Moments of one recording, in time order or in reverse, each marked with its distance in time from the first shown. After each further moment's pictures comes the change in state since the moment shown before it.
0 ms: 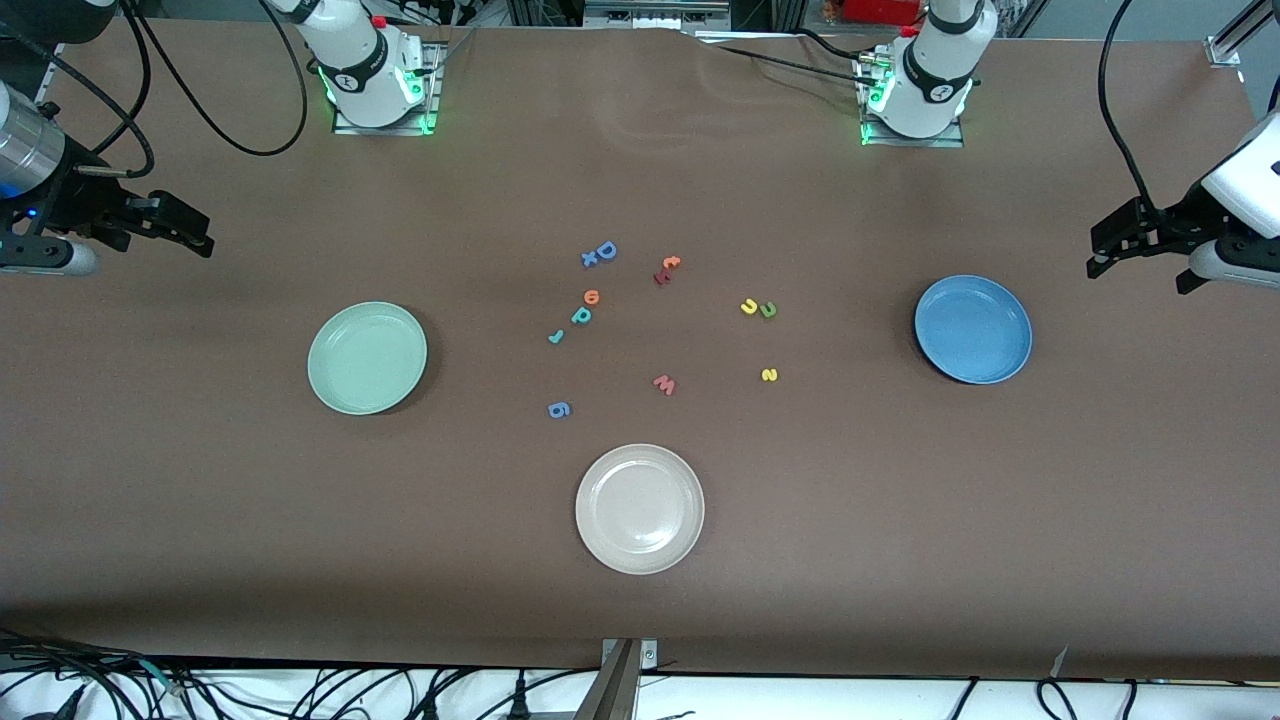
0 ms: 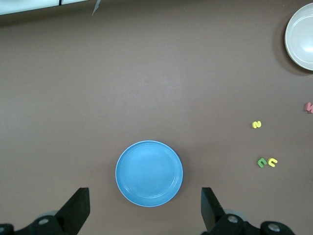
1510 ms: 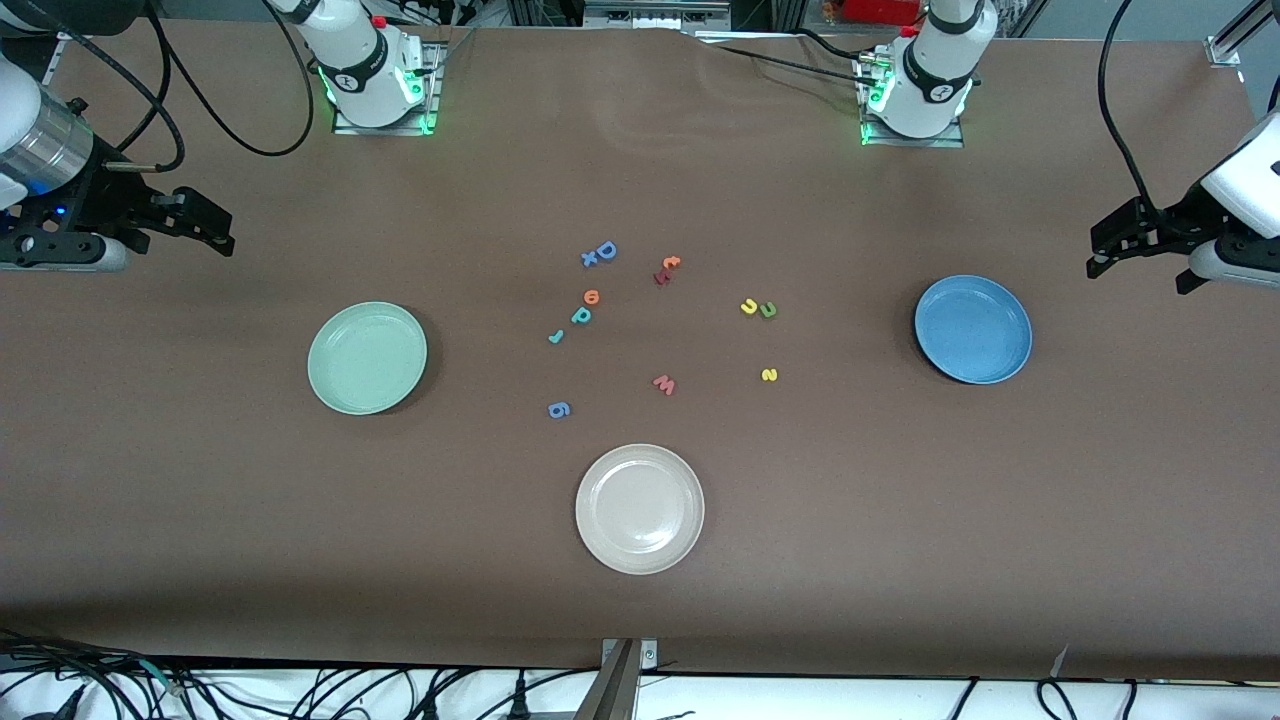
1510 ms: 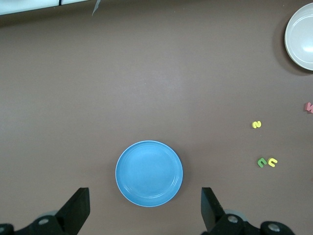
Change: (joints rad) left arm 0.000 0.000 0.000 0.000 0.000 0.000 0.000; right arm 0.007 0.000 0.039 0.006 -0.002 0.008 0.002
